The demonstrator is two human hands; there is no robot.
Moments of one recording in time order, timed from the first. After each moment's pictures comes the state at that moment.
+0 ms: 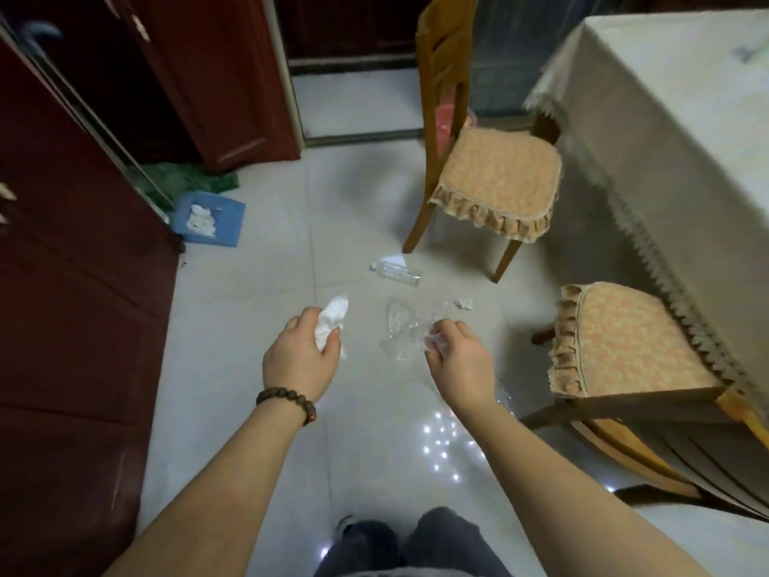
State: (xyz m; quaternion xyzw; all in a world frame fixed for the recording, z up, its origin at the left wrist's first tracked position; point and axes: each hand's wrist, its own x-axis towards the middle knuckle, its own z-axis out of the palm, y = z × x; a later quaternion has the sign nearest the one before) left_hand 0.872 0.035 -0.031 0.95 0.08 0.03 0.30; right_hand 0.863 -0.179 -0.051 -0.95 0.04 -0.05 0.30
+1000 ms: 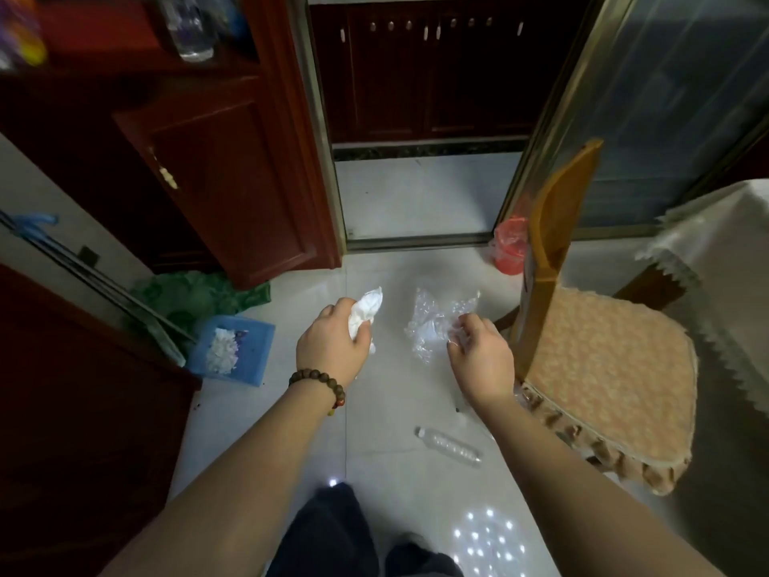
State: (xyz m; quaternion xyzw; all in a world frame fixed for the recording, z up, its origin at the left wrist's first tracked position) left_hand 1.504 0.110 0.013 0.96 0.08 0.05 0.25; right_hand 1.505 -0.092 -0.015 -0.94 0.04 -0.06 0.32
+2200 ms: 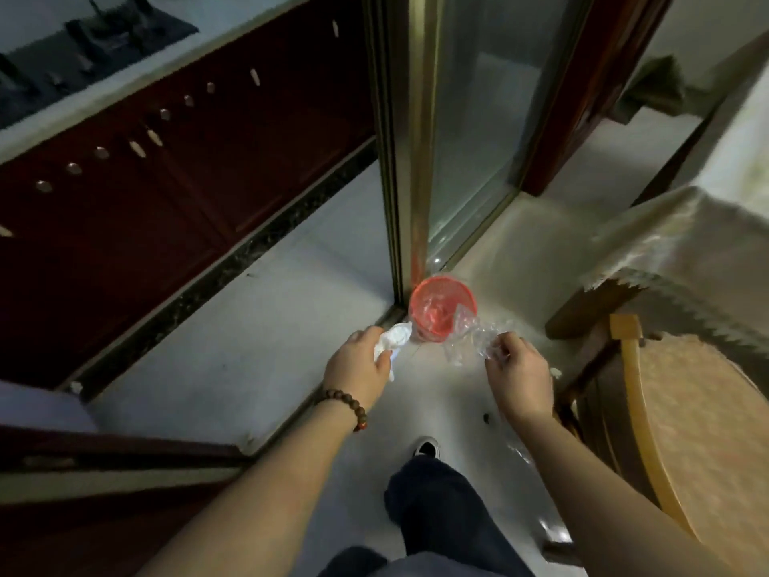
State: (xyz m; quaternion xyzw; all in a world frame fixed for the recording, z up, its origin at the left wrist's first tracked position) left_hand 2.209 -0.081 -0.060 0.90 -0.31 -0.18 0.23; right_hand 2.053 -0.236 -0.091 -0.82 0.47 -0.14 0.30
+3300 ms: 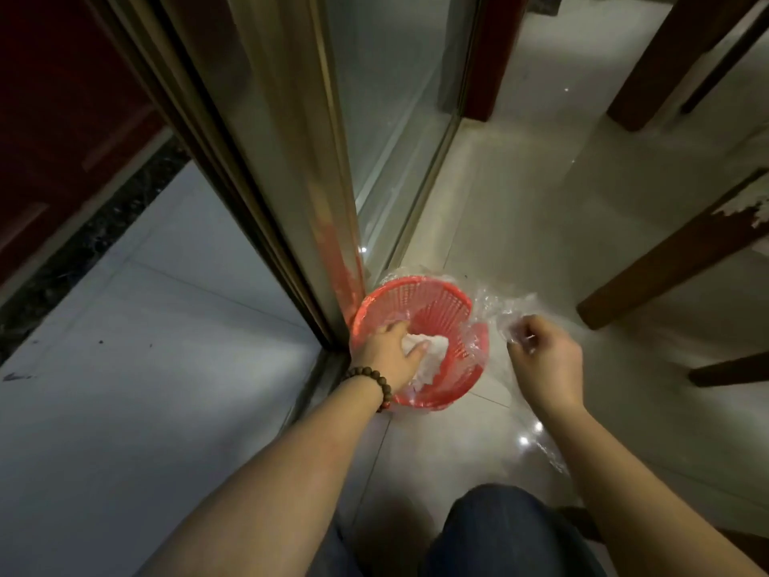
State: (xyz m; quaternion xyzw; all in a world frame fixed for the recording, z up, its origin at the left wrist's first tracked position) left_hand 2.416 -0.398 -0.581 0.81 -0.45 -0.36 0.15; right_hand 2.225 -0.471 -0.557 -0.71 0.61 -0.22 0.27
